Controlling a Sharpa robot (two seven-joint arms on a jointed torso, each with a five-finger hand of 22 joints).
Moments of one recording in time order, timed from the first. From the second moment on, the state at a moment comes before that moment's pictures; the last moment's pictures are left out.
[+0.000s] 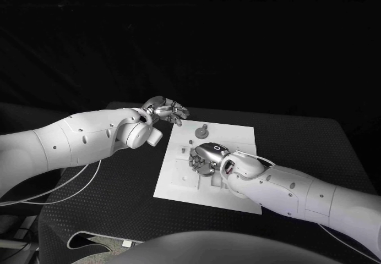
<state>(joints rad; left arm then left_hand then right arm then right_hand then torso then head) 1.20 -0.72 -0.13 1.26 -0.33 -0.27 0.12 1.07 -0.08 0.52 -0.26 0.06 0.80 0.20 0.31 0.48 1.15 0.13 0.07 0.33 1.04 0.03 0.78 0.36 0.01 1.06 -0.07 0.08 1.12 0.95 -0.37 -0.12 1.17 -1.60 -0.35 -0.01 1.23 -0.08 0.70 -0.29 0.19 1.03 0.11 0.35 0.48 1.22 0.08 0.22 0.18 1.19 0.02 0.38 0.94 0.24 0.94 0.18 0.13 1.31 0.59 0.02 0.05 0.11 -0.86</state>
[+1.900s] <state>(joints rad) 1.21 -0.72 -0.13 1.26 -0.33 -0.27 0.12 1.07 -0.08 0.52 -0.26 0.06 0.80 0.20 0.31 0.48 1.14 0.13 0.07 0.33 1.04 0.02 0.77 0.37 0.01 1.06 -0.07 0.07 1.12 0.95 -0.36 -0.13 1.14 -1.61 -0.35 -0.01 1.23 -0.08 0.70 -0.29 0.19 1.03 0.11 0.35 0.48 1.22 0.09 0.22 0.19 1.19 0.02 0.38 0.95 0.26 0.94 0.18 0.13 1.31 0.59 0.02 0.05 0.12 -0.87</state>
